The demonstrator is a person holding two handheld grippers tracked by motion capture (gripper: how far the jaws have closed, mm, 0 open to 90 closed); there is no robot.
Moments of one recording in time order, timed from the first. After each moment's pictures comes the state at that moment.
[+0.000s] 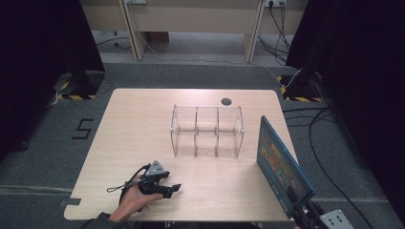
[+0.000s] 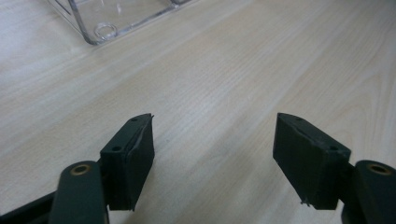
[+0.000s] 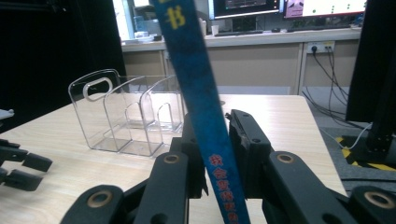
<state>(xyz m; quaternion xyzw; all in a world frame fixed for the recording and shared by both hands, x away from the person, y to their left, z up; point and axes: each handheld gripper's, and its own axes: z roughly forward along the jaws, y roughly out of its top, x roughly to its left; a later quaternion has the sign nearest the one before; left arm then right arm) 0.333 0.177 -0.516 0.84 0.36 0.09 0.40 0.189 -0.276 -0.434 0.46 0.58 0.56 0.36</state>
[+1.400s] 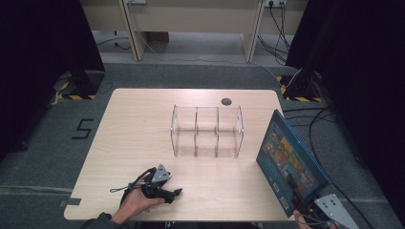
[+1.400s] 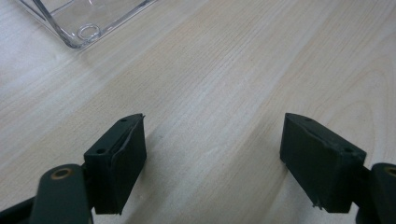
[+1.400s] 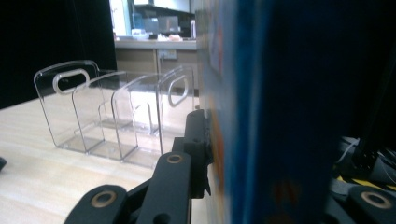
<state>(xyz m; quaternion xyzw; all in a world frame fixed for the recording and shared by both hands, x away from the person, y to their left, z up) 0.329 0.170 -0.520 0.86 0.32 0.13 0.38 0.230 -0.287 -0.445 0.43 0.60 0.55 0.39</state>
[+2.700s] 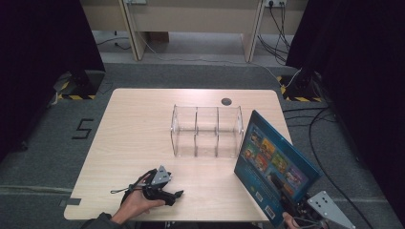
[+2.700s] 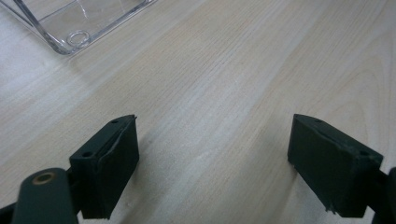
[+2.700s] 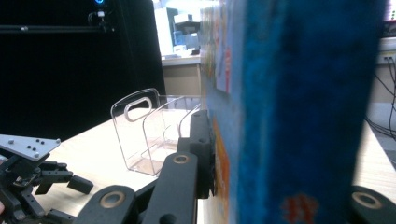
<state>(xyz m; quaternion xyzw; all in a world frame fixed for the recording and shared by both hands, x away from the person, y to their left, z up) 0.326 0.168 -0.525 0.86 0.31 0.13 0.39 0.225 -0.252 -0.423 0.40 0.60 0.62 0.31</state>
